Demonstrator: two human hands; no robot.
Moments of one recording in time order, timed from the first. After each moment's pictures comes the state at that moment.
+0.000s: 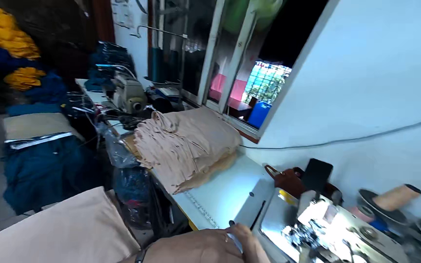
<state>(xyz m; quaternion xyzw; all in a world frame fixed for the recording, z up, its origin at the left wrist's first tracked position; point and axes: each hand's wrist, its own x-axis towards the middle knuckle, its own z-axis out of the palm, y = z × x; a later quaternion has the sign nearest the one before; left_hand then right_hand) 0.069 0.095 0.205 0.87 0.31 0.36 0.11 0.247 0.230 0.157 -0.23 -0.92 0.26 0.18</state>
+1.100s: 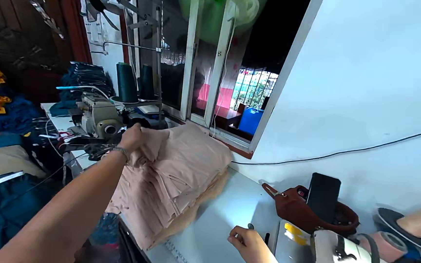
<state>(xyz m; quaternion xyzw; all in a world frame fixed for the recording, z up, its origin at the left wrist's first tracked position) -0.272 0.286 0.272 0.33 0.87 0.37 0.00 0.185 0.388 0.150 -0.35 -0.88 0.31 -0.02</state>
